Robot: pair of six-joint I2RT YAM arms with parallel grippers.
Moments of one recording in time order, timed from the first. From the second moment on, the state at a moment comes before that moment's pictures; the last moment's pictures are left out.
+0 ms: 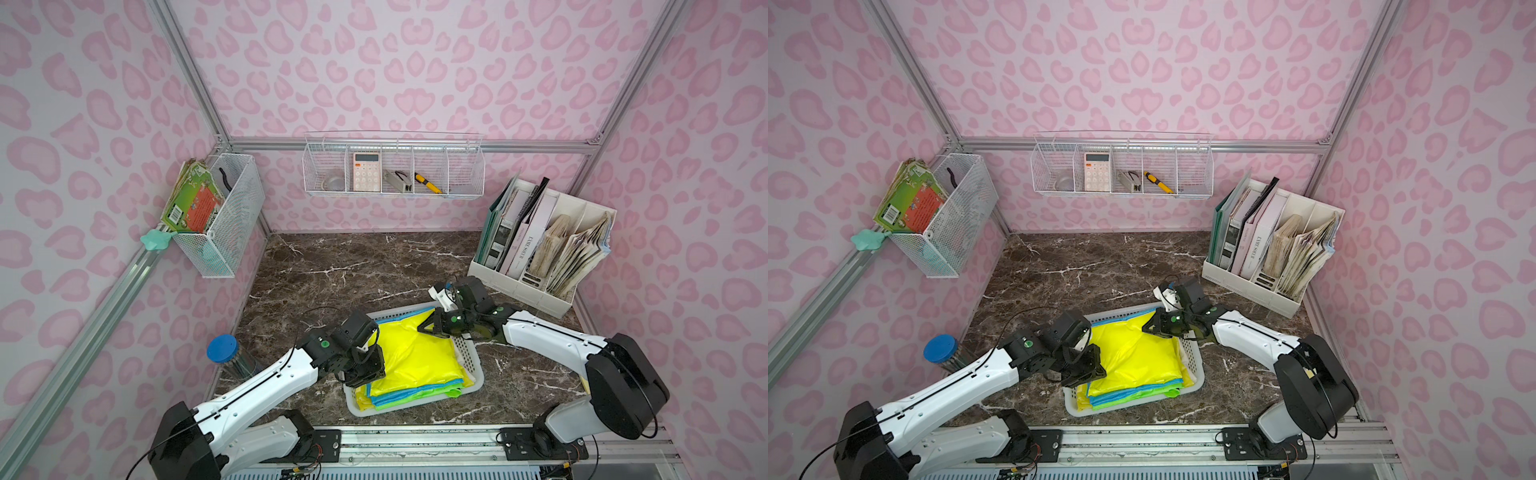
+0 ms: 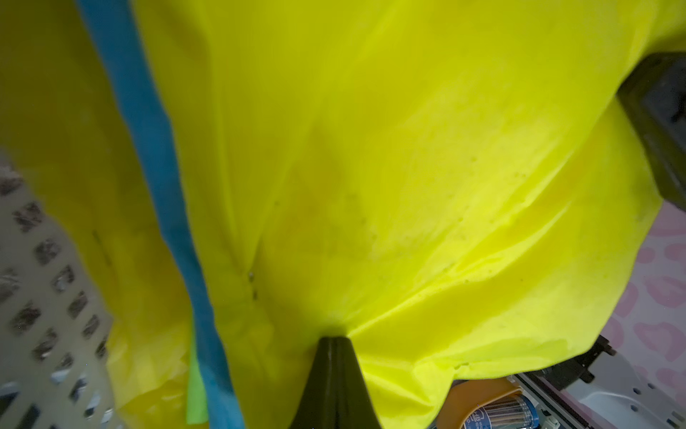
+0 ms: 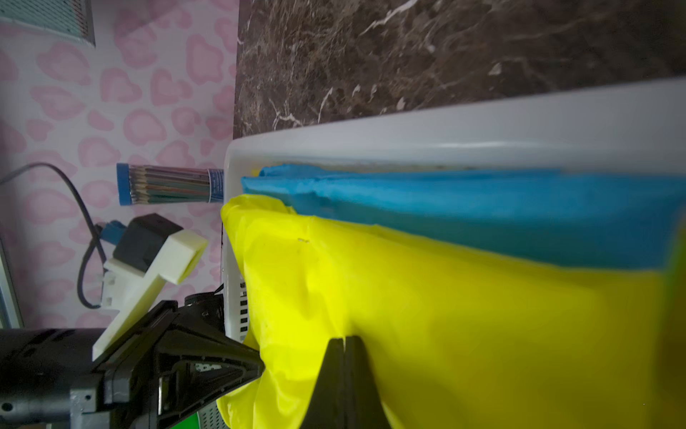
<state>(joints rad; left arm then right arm) -0.74 1.07 0.76 -0.82 0.32 -1.07 0.60 1.49 0.85 -0.14 -0.64 0.71</state>
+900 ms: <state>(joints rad) -0.59 1.34 1.07 -0.86 0.25 -0.92 0.80 1.31 0.74 -0.14 -0.53 0.81</state>
